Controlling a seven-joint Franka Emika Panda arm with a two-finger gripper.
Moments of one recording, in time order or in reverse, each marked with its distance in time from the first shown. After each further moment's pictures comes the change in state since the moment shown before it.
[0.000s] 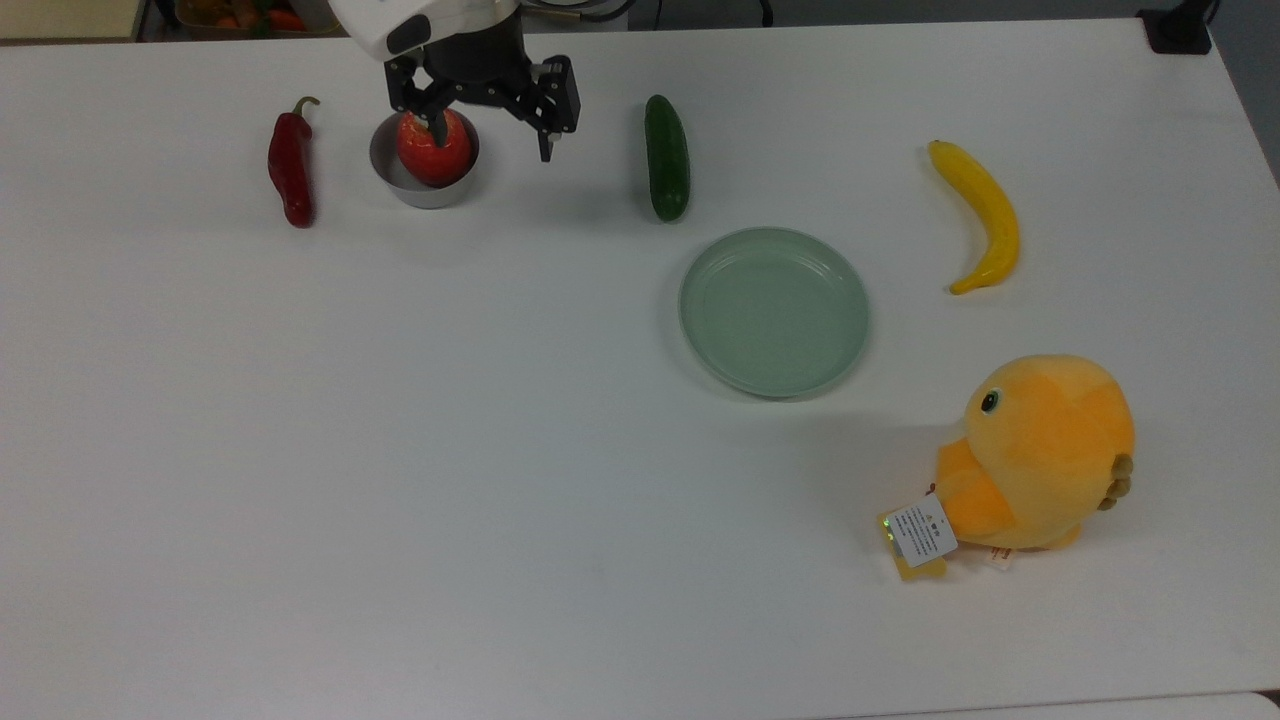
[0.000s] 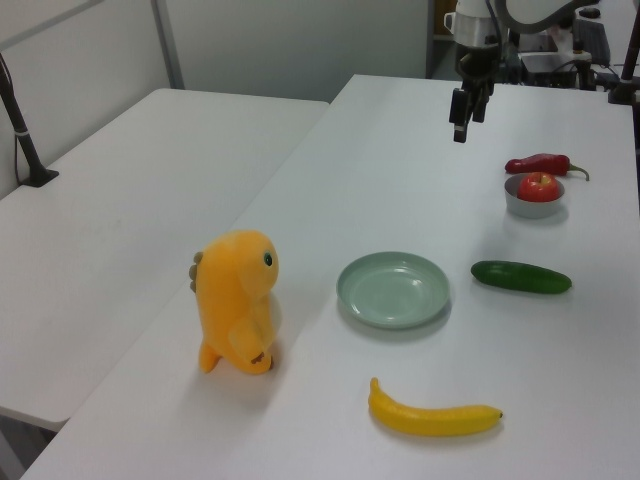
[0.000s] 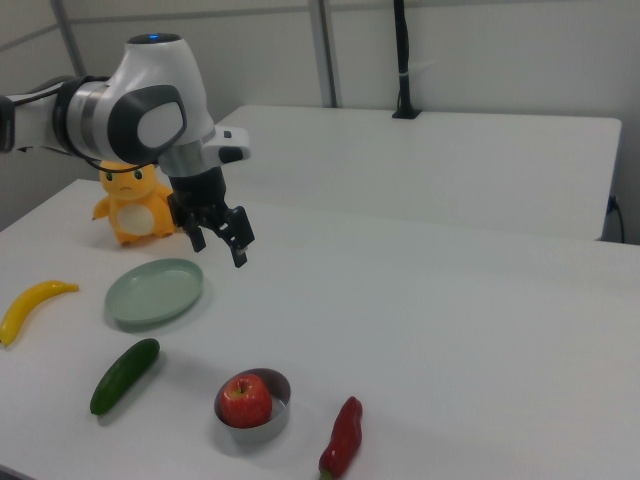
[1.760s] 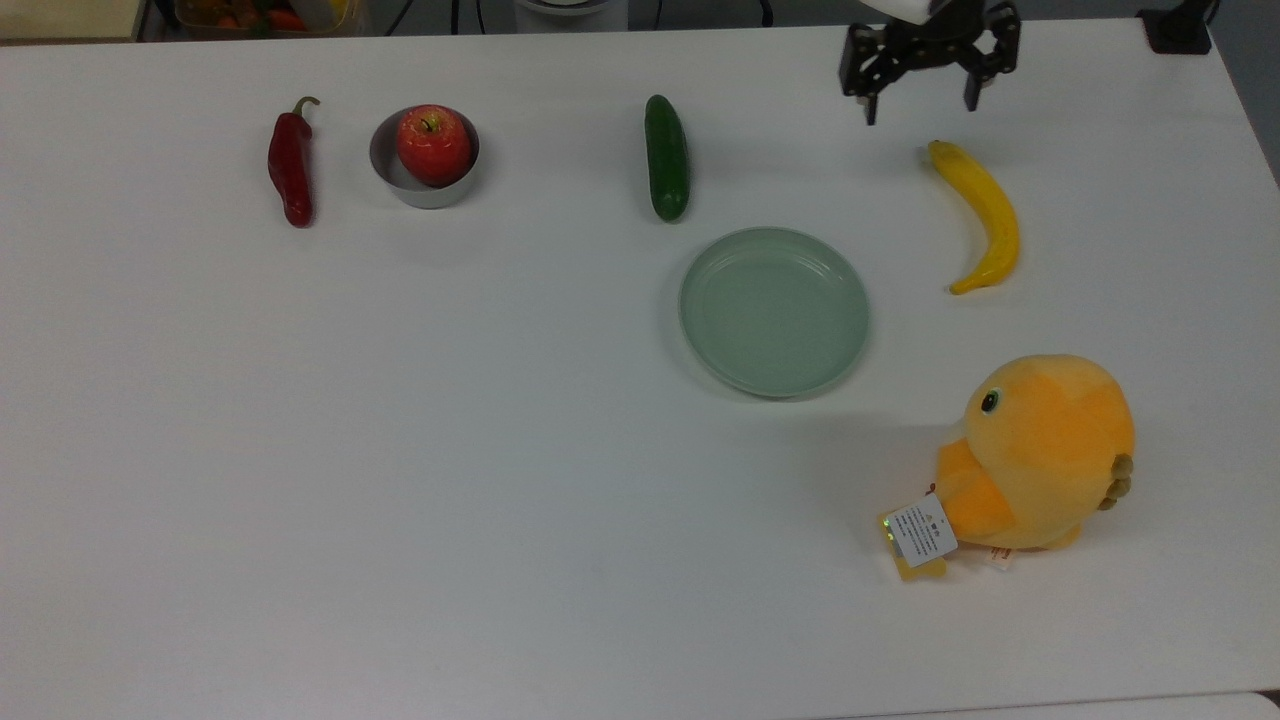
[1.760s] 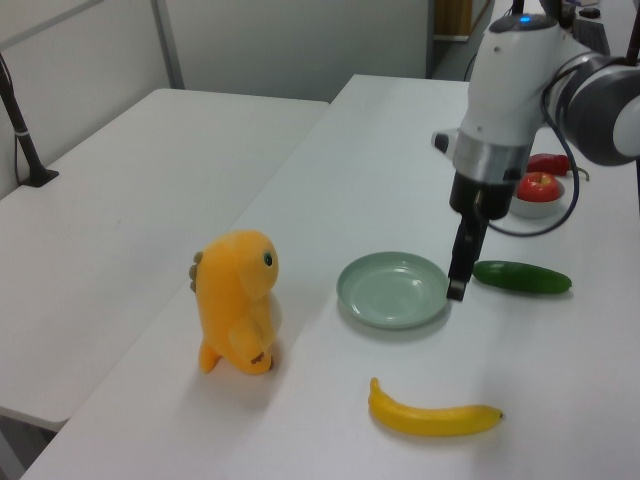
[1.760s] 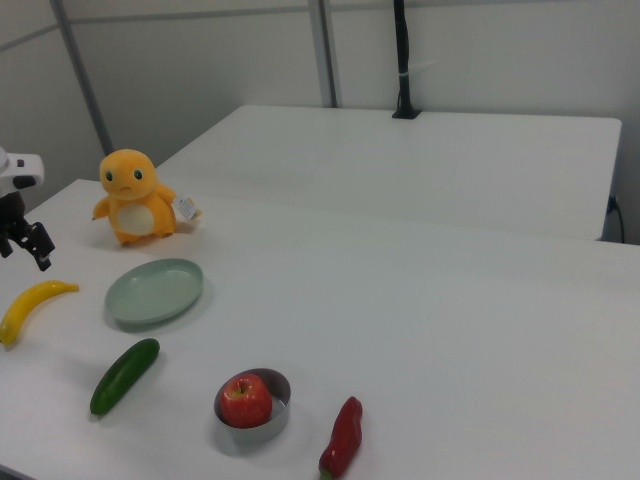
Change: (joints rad) arm 0.087 0.080 0.588 -0.073 0.008 0.274 0.460
